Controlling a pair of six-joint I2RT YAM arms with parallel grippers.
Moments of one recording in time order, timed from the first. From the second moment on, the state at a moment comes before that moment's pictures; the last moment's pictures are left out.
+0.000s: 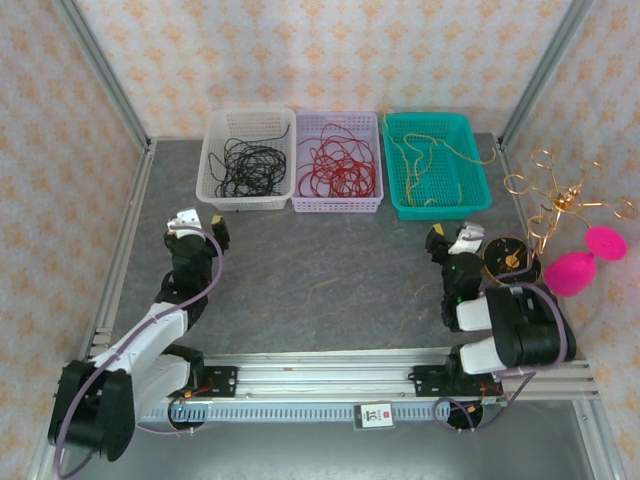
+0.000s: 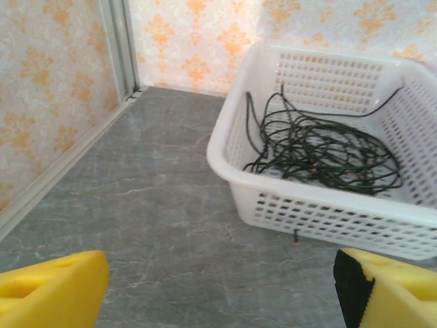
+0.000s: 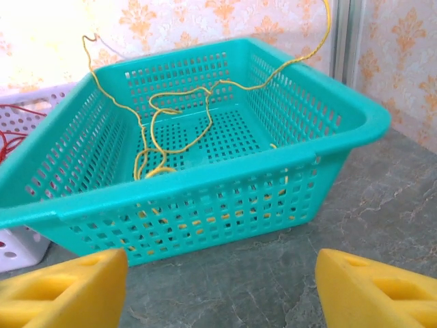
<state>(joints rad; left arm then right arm) -0.15 0.98 0.31 0.40 -0.46 -0.17 0.06 1.46 0.10 1.22 0.18 0.17</state>
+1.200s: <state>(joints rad) 0.06 1.53 0.19 1.22 -0.08 -0.07 0.06 1.52 0.21 1.16 0.21 0.17</state>
